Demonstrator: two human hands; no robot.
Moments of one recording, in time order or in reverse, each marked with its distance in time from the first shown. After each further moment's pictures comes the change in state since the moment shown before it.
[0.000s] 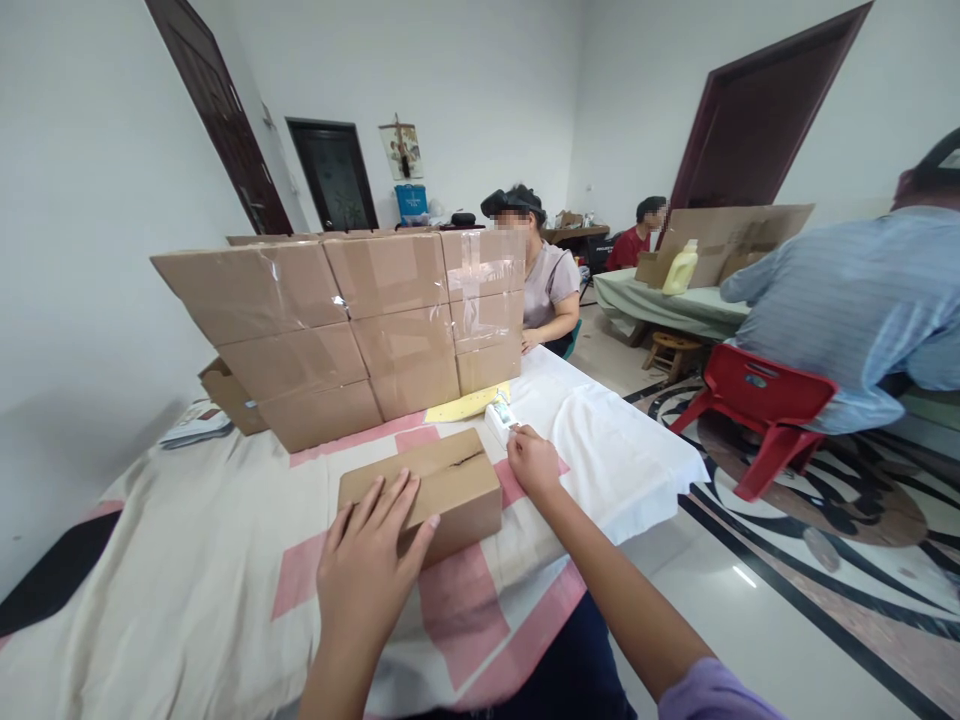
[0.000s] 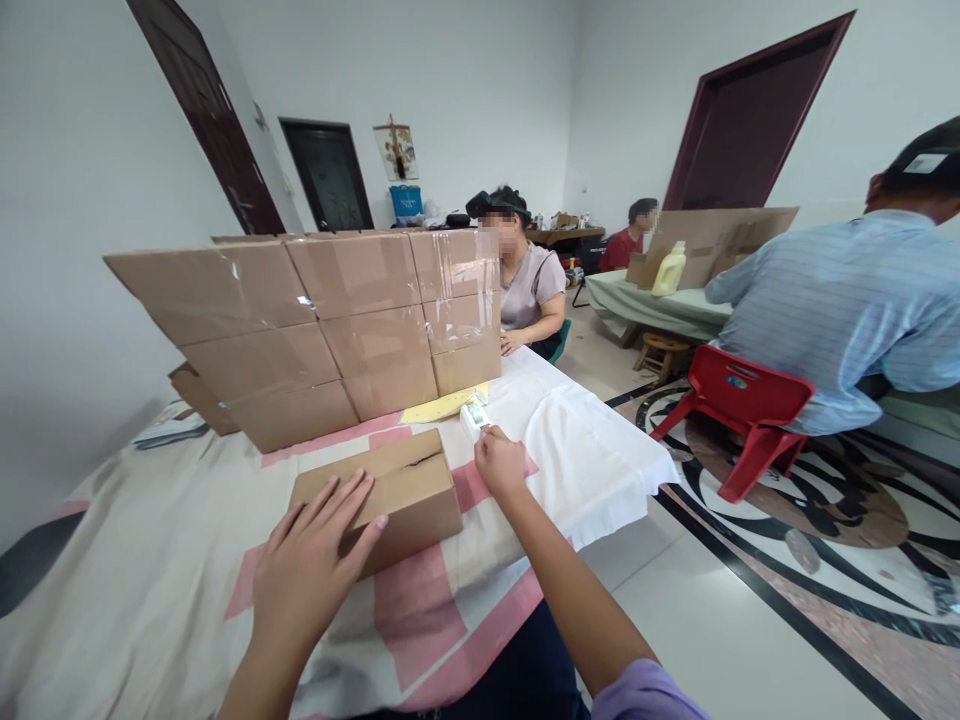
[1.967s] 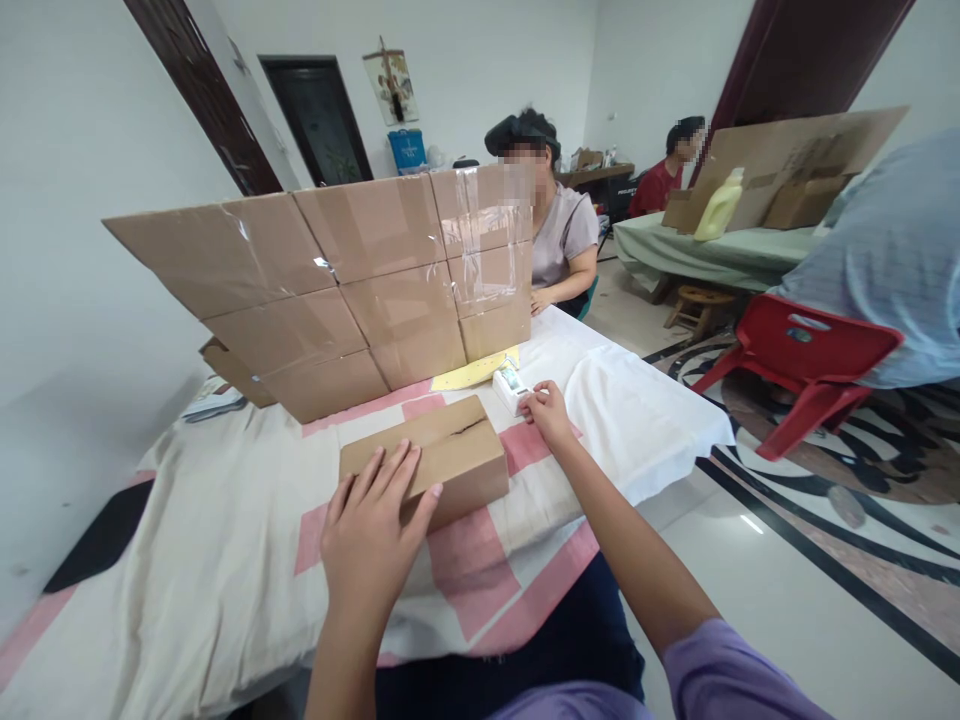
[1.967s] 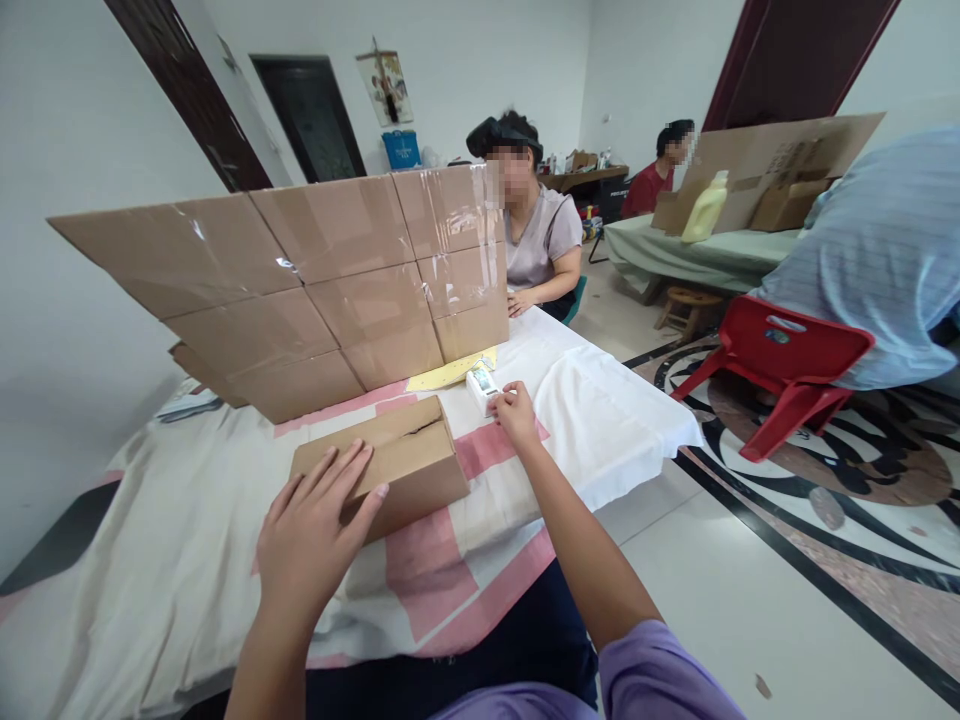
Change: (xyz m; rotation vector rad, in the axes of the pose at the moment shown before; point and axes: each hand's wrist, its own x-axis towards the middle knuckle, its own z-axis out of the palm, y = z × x) left_hand 0.003 0.008 -0.011 -0.025 -0.083 -0.083; right_hand 0.025 0.033 0.034 1.014 -0.070 0.508
